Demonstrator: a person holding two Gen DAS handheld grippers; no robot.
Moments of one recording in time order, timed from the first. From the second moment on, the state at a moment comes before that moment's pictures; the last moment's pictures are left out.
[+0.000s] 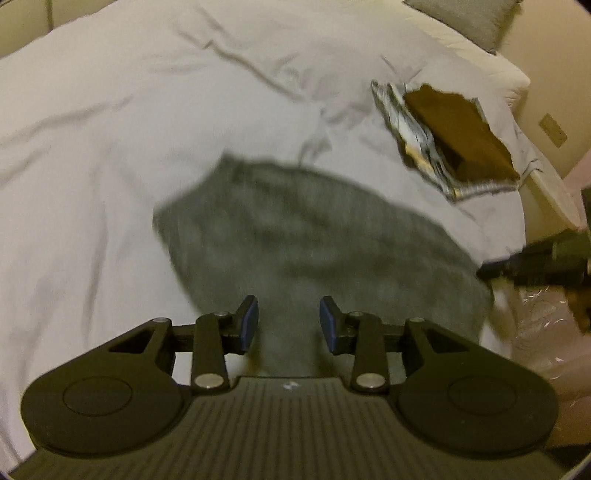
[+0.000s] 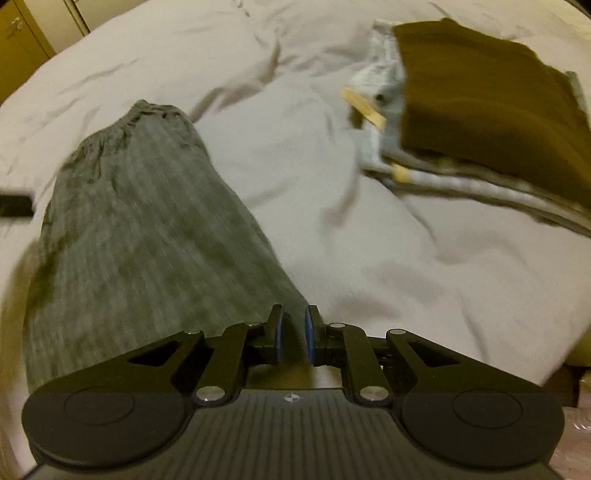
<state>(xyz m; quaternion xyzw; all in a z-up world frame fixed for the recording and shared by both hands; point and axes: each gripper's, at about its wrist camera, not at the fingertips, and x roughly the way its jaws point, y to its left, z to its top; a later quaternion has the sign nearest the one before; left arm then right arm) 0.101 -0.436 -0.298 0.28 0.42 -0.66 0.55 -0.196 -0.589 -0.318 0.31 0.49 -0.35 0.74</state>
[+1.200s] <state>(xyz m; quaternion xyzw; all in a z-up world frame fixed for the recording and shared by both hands) -0.034 -0.189 -0.370 0.13 0.32 -0.56 0.75 -0.153 -0.336 -0.345 -0.32 0.40 0.04 0.86</state>
